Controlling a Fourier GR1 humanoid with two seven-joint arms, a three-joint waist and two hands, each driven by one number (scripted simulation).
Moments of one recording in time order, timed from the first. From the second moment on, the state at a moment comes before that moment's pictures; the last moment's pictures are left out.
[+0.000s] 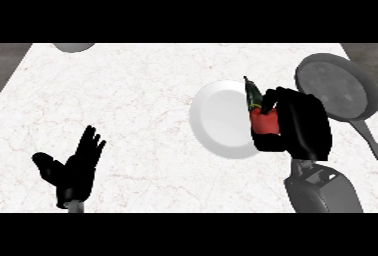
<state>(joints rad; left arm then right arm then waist) 0.06 0.11 -0.03 -1.45 0.25 0.22 0.10 -0.31 -0.08 0.17 -1.77 1.25 0.14 0.42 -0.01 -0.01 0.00</state>
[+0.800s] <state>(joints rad) 0.03 0.10 -0.03 -1.44 0.23 0.22 0.13 -0.53 -0.23 -0.21 -1.48 1.06 0.03 0.30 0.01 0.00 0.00</state>
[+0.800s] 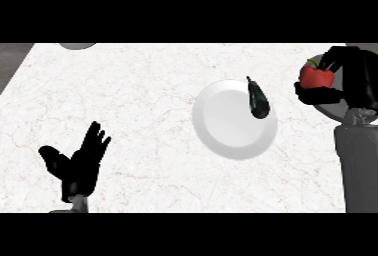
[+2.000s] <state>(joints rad) 0.00 0.07 -0.07 -1.45 0.21 0.18 0.11 -0.84 -0.59 -0.48 -0.36 1.02 -0.34 -0.13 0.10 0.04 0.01</state>
